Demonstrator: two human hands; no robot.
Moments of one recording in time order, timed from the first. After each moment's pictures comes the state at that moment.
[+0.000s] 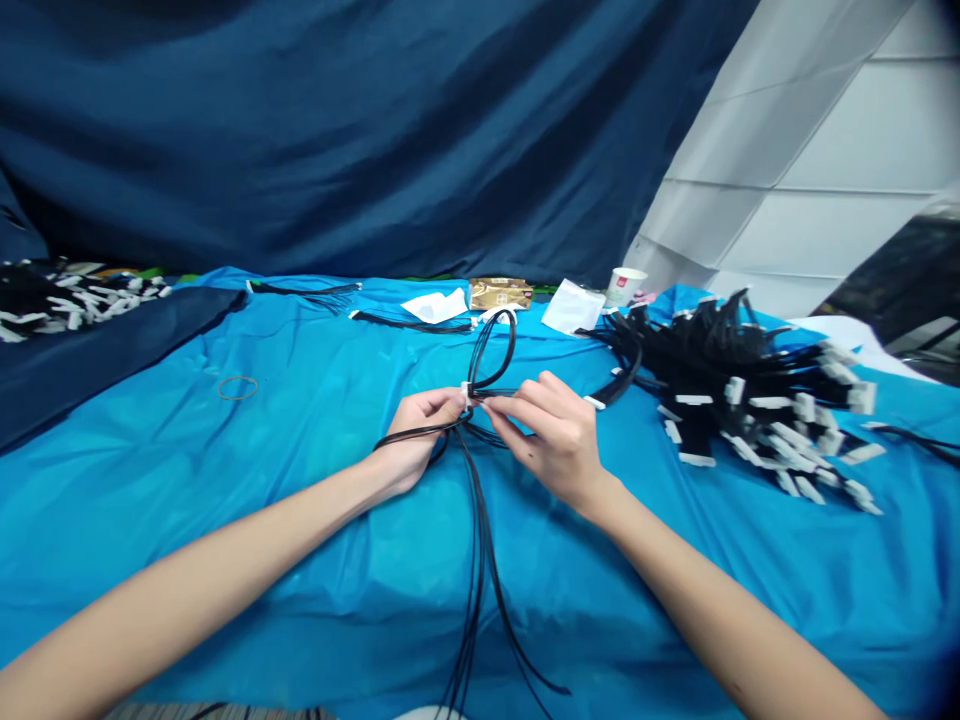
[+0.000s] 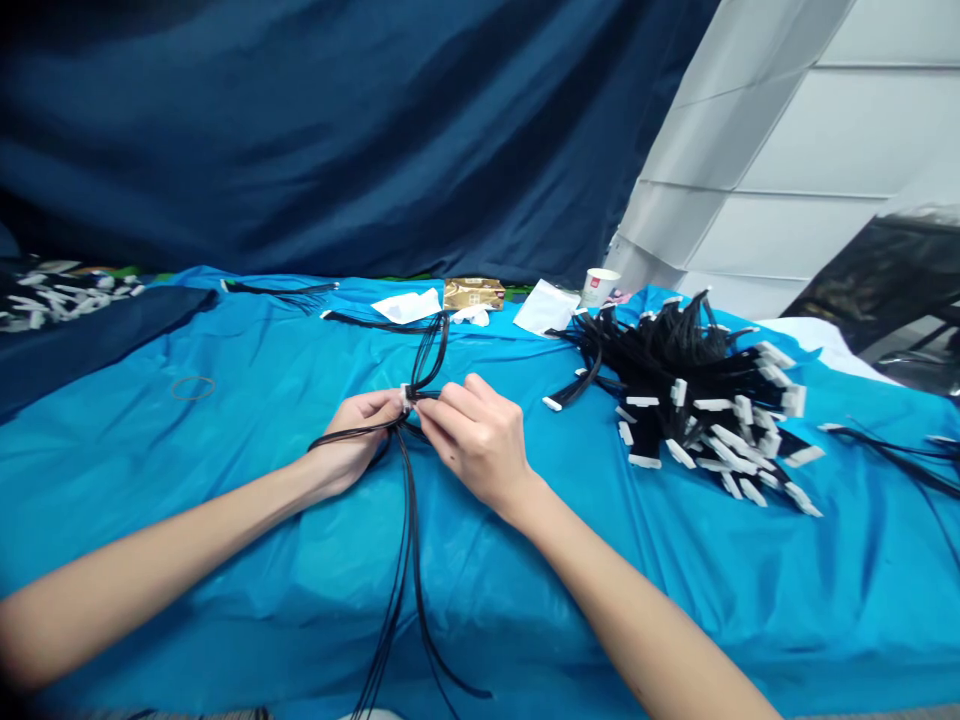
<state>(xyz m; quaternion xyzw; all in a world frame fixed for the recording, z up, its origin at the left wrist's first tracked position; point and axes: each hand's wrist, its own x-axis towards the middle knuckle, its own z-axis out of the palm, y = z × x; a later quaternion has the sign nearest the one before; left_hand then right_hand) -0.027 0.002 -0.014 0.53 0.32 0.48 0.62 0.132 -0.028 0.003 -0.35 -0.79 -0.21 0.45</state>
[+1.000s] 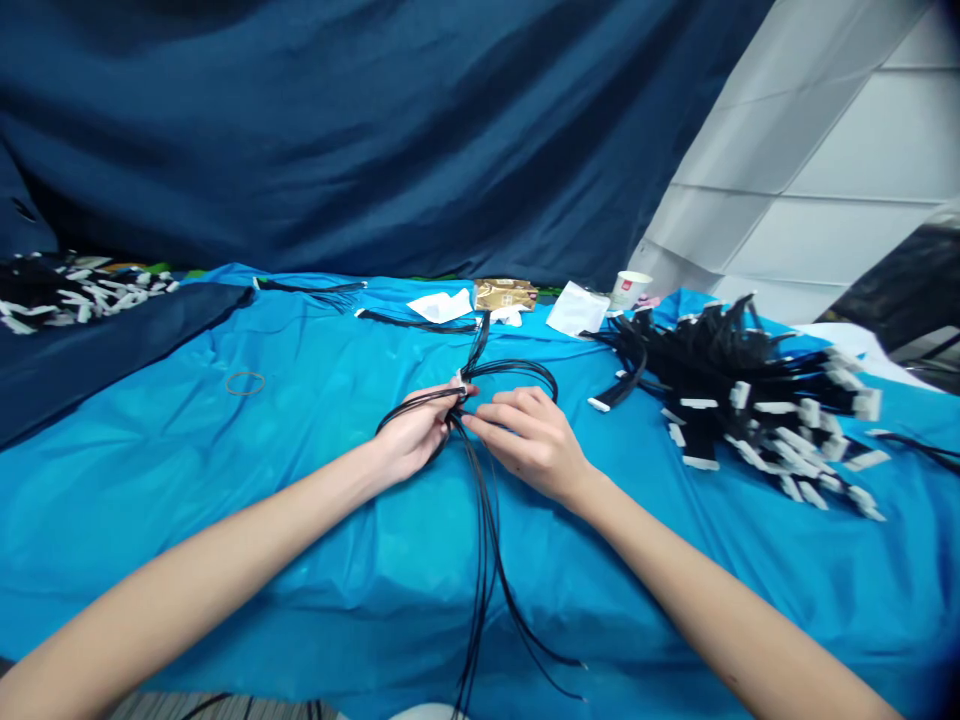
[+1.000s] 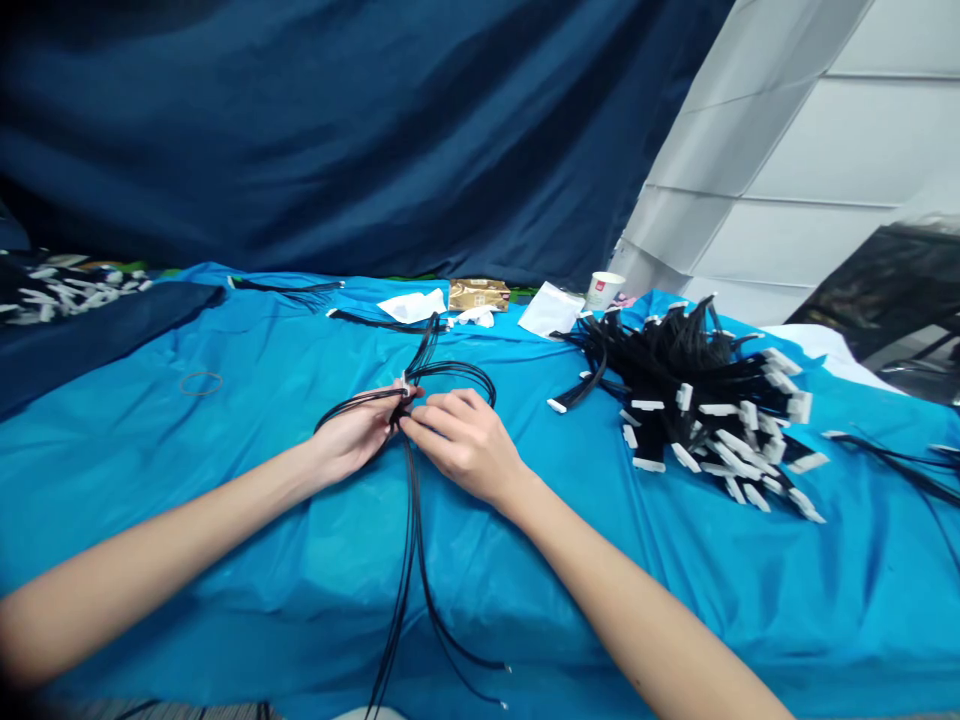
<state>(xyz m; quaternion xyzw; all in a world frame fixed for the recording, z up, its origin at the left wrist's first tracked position) -0.029 0.011 -0.008 0.34 0.40 0.47 0.71 0.129 -0.021 -0.009 -0.25 -0.86 -0.21 0.39</state>
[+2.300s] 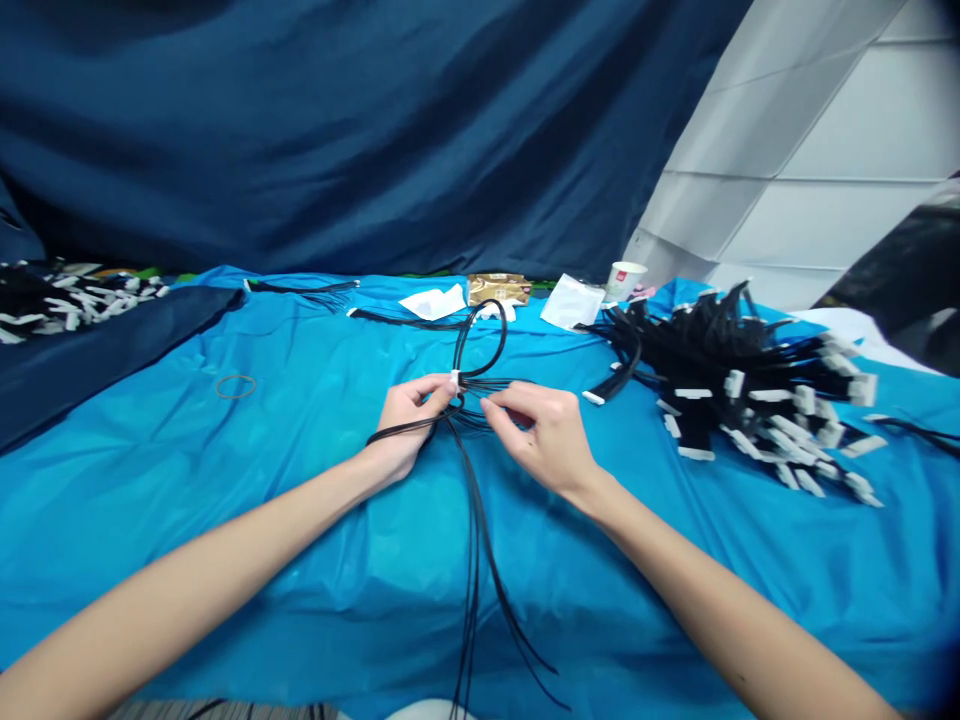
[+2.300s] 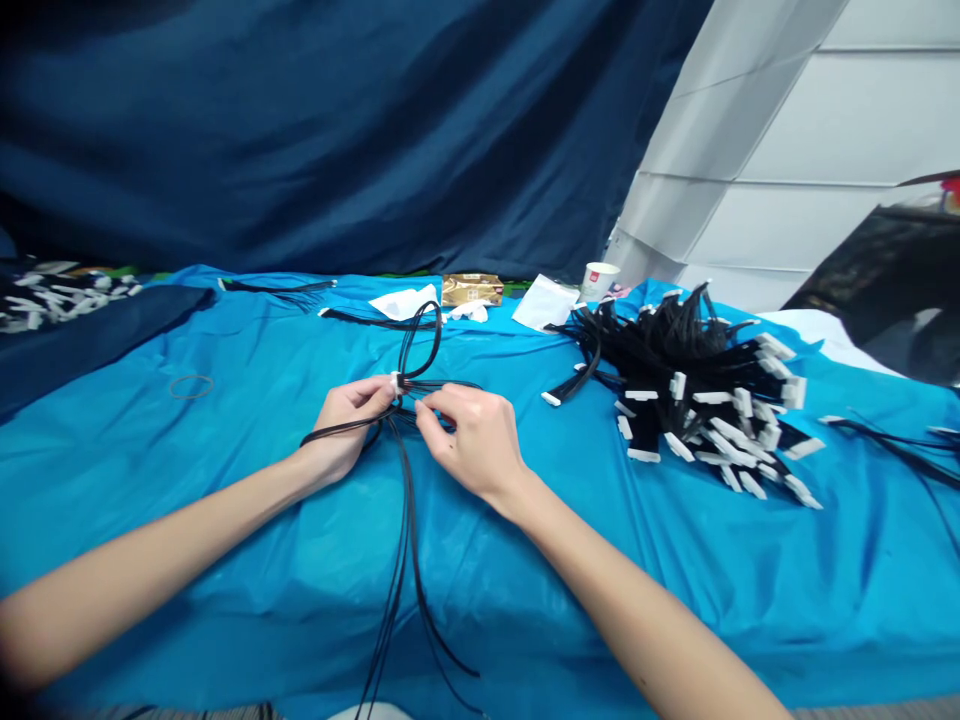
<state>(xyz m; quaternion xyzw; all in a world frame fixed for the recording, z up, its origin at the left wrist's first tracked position) -0.029 0.010 -0.012 0.56 0.42 0.53 0.49 0.125 -0.033 0.006 -0.45 -0.77 0.01 0.45</state>
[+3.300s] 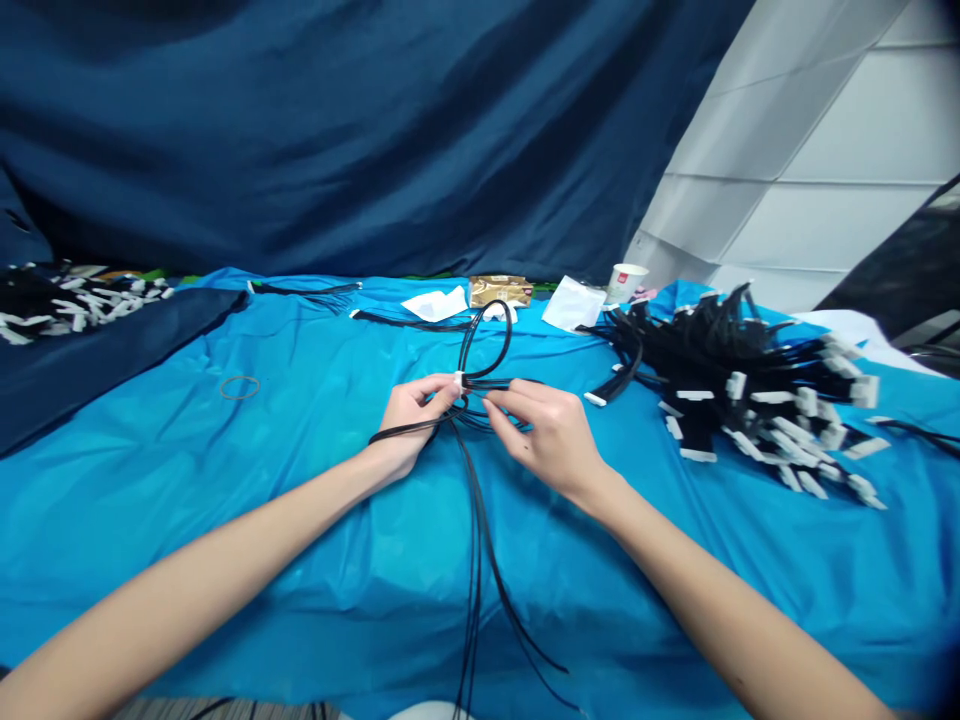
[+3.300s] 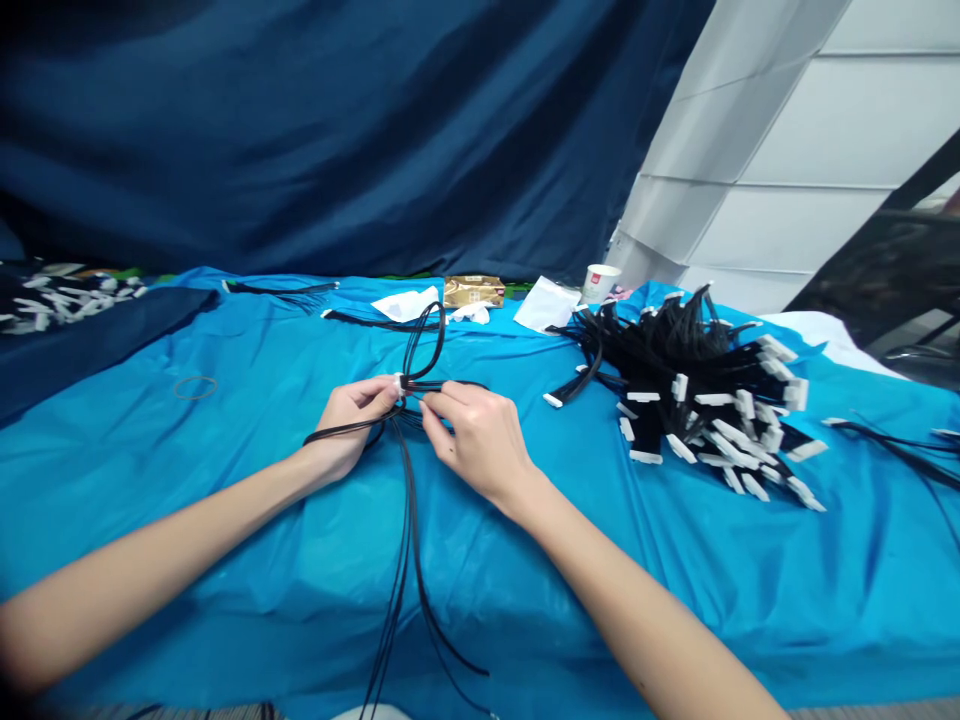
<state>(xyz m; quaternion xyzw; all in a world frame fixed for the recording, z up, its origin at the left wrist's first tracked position) -0.031 0.014 -0.014 0.60 0.40 0.51 0.47 0.130 -0.030 0.003 -0.44 -0.81 -0.10 0.38</state>
